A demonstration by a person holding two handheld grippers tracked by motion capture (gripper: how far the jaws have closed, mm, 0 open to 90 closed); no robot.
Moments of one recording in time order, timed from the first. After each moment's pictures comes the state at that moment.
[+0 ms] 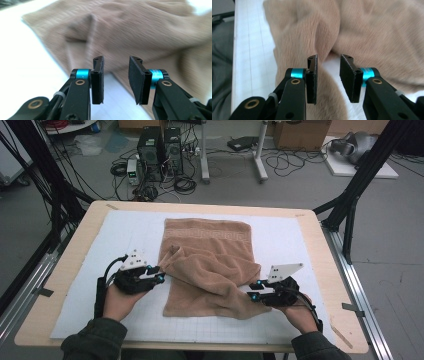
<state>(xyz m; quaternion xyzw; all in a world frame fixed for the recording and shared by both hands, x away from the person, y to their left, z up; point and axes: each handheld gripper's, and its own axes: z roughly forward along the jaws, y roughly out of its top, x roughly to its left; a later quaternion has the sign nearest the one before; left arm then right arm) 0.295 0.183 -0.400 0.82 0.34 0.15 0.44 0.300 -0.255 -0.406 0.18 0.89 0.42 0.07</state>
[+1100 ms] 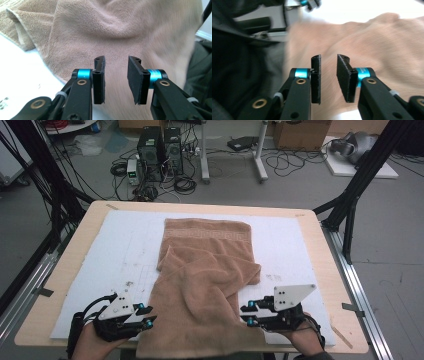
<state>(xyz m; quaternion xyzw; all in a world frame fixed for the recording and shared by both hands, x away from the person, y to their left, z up) 0.203 0.196 -0.384 0.87 0.25 0.13 0.41 0.235 -0.238 -0.369 0.08 0.86 0.51 0.04</state>
